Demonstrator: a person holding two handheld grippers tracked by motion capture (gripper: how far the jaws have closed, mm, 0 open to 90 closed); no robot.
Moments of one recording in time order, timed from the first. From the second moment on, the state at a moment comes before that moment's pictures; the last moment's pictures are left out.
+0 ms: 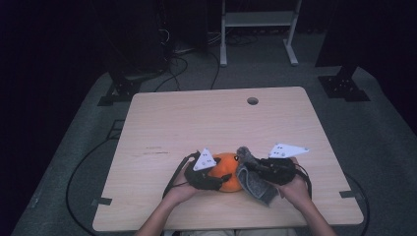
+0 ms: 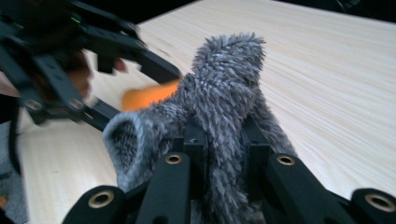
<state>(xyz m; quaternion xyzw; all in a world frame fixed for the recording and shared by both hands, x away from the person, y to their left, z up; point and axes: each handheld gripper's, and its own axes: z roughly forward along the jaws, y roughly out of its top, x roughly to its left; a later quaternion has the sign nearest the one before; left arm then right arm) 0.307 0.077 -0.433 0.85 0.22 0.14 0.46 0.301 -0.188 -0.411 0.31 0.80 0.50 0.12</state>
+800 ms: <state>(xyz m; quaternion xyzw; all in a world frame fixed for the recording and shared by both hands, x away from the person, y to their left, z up) 0.330 0.051 -0.406 0.87 0.16 0.11 0.44 0.299 -0.287 -0.440 0.38 0.81 0.42 0.15</state>
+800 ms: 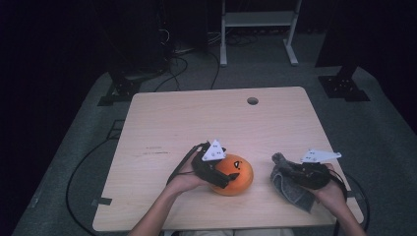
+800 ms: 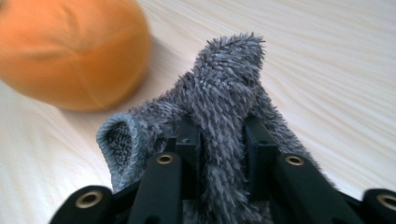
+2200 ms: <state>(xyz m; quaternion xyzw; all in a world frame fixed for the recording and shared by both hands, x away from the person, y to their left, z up) 0.389 0.051 -0.411 0.84 0.26 0.19 0.45 0.299 -0.301 -0.441 0.40 0.78 0.45 0.16</state>
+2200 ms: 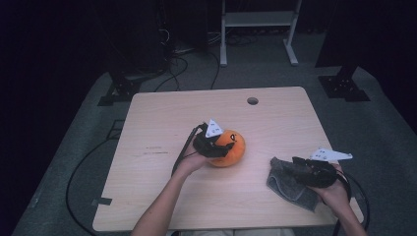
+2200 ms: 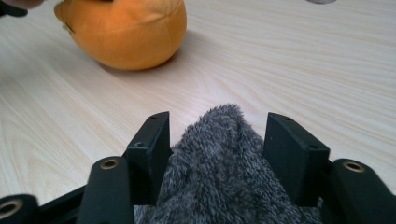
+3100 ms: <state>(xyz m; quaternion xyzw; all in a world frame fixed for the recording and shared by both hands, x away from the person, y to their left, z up) 0.352 0.109 -0.387 0.82 0.28 0.20 0.46 0.299 -0.300 -0.442 0.40 0.78 0.45 0.16</state>
